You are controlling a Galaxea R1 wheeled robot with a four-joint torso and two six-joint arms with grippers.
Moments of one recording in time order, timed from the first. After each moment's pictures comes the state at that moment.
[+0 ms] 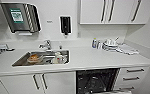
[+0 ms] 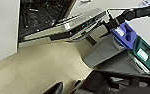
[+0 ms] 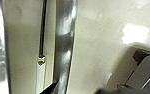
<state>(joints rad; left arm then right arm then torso) 0.66 1.73 -0.77 0.07 0.43 -0.06 -0.83 2.25 -1.72 -0.23 -0.42 1.69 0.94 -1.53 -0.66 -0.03</state>
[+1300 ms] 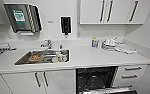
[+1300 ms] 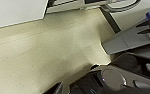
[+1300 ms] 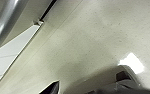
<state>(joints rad) 0.87 1.78 -1.07 0.06 0.39 -0.08 -0.98 2.21 -1.61 -0.37 -0.31 1.11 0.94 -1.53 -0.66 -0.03</state>
